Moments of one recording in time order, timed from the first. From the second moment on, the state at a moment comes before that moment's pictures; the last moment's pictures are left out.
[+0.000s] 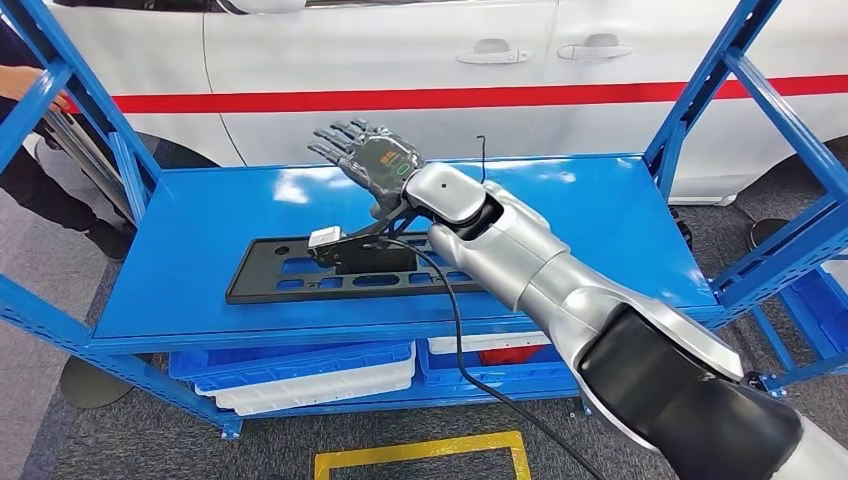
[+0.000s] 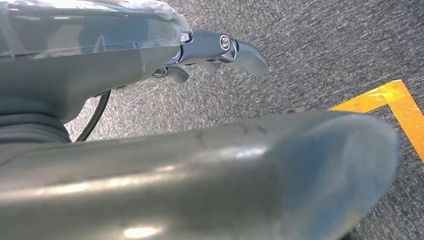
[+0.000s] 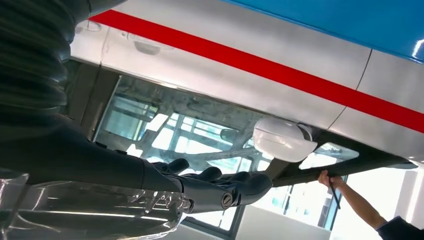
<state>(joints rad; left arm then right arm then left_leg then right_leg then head) -0.14 -0.22 0.99 -0.20 -1.47 0.19 -0.10 -1.17 0.11 1.00 -0.76 0.93 -0.10 -0.19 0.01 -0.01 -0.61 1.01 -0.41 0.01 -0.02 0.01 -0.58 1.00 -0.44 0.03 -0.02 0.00</state>
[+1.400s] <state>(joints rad) -0.11 -0.19 1.02 -0.20 -1.41 0.19 -0.15 -0.70 -0.68 0.88 -1.57 0.68 -0.01 -0.16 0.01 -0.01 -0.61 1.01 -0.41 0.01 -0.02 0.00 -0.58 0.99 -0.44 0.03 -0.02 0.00</state>
